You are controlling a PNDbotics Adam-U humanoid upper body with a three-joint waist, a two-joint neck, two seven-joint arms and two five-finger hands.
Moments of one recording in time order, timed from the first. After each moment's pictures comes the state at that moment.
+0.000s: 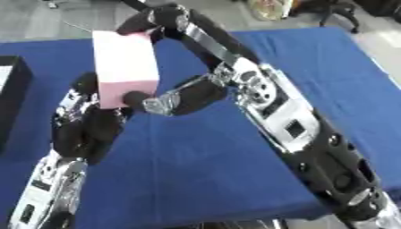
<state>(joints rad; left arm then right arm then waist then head) -0.33 0.13 -0.29 -1.75 0.49 0.02 -0.49 -0.69 -0.20 0.46 -1.86 0.21 0.03 0.19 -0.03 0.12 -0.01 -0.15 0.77</state>
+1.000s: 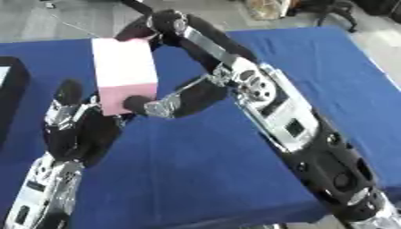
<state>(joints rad) -0.33 0.13 -0.28 -1.74 0.47 0.05 -0.55 -0.68 -0.19 0.46 -1.83 0.19 0.04 0.22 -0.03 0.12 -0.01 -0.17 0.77</state>
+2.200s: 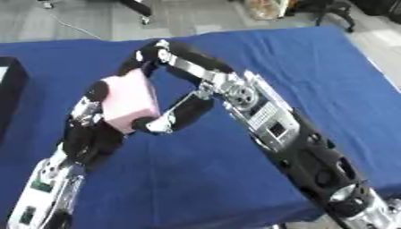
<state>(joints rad) -0.35 0.14 -0.30 -1.67 0.34 0.17 -0.53 -0.69 -0.18 0.46 -1.73 0.36 -0.02 0.36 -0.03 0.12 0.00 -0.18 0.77</state>
